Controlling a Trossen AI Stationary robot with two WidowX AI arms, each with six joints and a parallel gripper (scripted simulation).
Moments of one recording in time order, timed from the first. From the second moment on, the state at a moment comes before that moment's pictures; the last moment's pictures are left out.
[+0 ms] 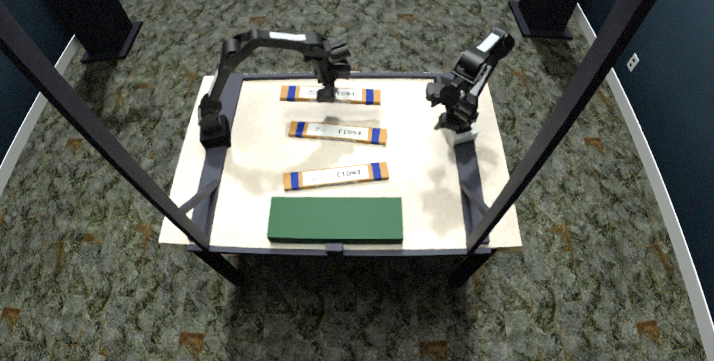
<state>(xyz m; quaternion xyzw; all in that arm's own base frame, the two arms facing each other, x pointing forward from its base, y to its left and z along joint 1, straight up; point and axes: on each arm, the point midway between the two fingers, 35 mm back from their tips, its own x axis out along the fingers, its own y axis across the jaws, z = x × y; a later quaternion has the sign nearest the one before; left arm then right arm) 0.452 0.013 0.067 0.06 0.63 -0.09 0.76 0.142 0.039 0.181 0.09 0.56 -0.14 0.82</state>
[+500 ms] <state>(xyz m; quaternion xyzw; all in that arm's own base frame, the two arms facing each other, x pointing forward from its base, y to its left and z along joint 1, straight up) 0.440 -0.018 0.079 0.06 0.63 -0.09 0.77 0.142 0.039 0.181 0.09 0.56 -0.14 0.82</state>
